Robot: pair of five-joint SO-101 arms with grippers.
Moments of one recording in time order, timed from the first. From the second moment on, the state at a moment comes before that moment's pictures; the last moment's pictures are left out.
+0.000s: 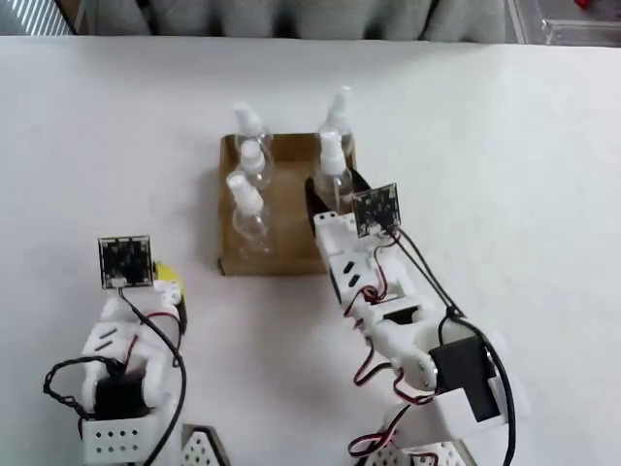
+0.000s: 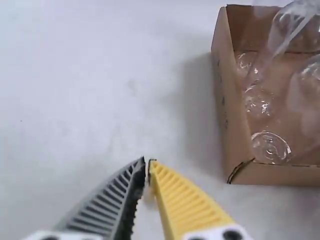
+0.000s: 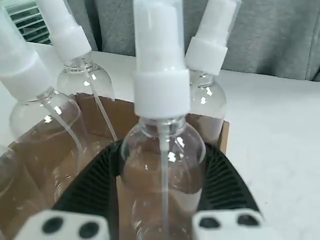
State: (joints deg) left arm -10.2 -103.8 97.1 53.1 2.6; right arm -21.0 0.0 70.2 -52.0 1.7
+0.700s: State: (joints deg) left arm -10.2 -103.8 97.1 53.2 2.6; right arm -21.1 0.0 73.0 -52.6 1.7
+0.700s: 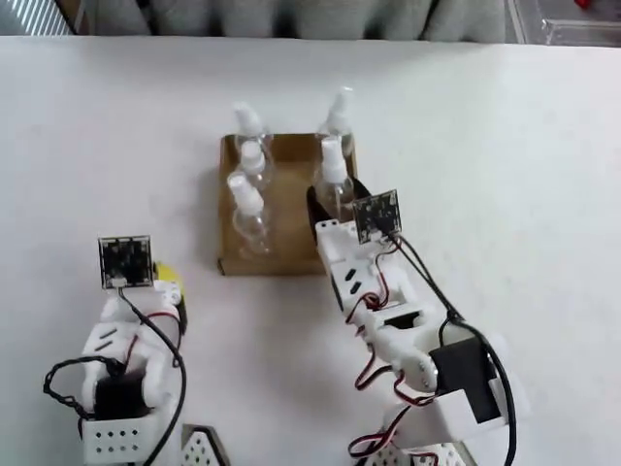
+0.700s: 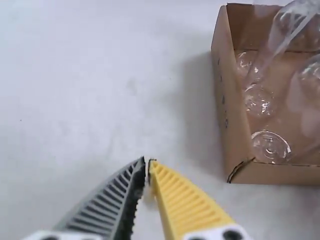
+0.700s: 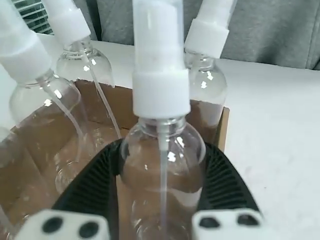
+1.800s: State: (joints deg) left arm -10.2 -103.8 97.1 54.8 -2.5; right arm -21.1 -2.5 76.4 -53.1 1.7
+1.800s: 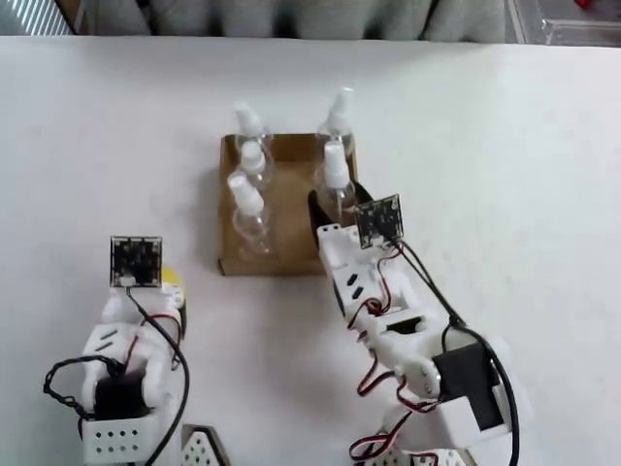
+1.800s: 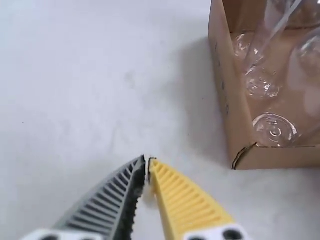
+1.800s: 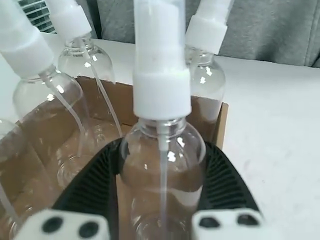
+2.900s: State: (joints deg) left arm -10.2 -103.8 97.1 54.8 -2.6; right arm -21.2 -9.2 80.5 -52.9 1.7
